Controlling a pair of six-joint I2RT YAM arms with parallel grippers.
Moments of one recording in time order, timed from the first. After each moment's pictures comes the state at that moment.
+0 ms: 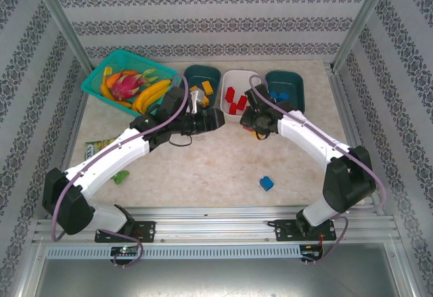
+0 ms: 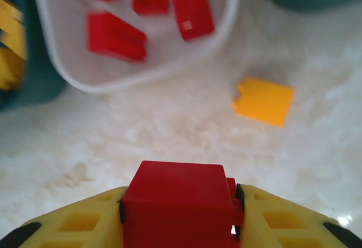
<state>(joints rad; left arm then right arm) -0.61 1.42 1.23 -0.40 0.31 -0.82 0.47 1.57 1.28 -0.73 0.09 0.87</state>
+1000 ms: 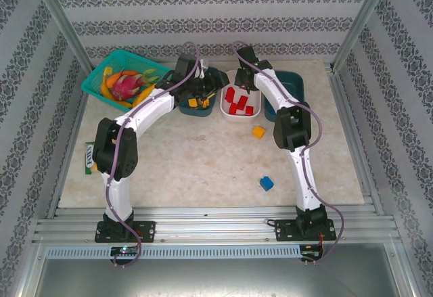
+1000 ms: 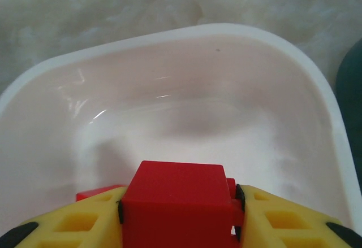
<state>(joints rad) -0.42 1.97 1.68 -0.28 0.46 -0.87 0.29 2.54 2.40 -0.87 0.14 0.57</state>
